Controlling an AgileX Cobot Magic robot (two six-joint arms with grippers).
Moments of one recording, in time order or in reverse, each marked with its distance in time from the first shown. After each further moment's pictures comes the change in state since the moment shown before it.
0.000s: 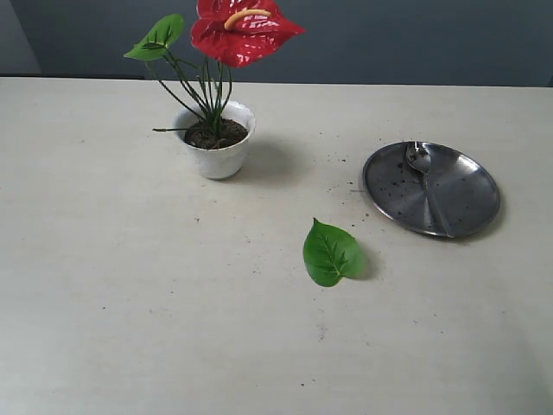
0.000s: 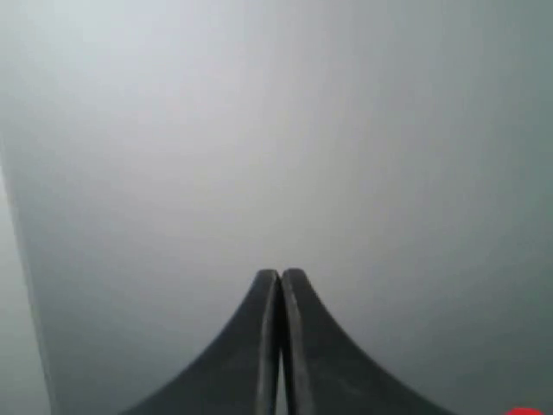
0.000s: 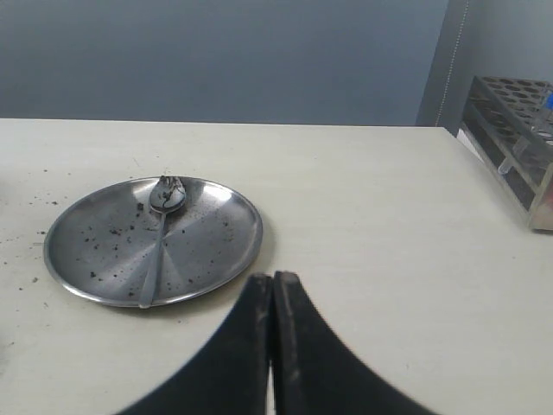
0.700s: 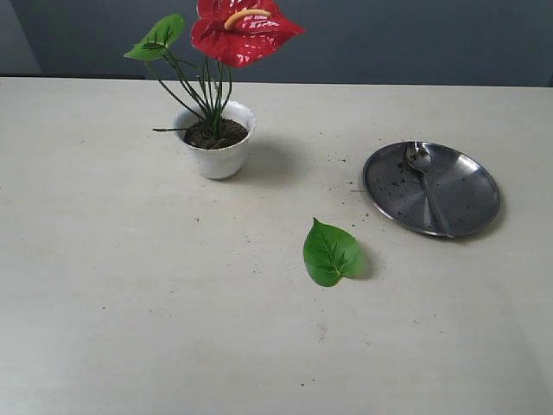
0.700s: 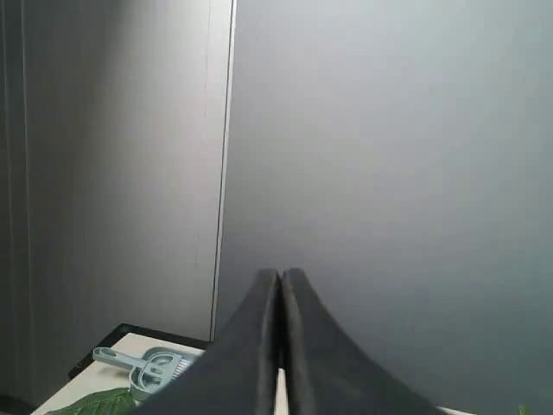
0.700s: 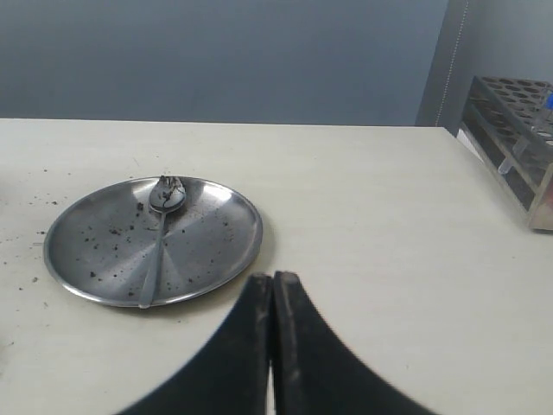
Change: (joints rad) left arm 0.000 -0.356 0.427 -0.843 0.407 0.739; right arm 0.000 0.000 0.000 0.000 0.000 0.000
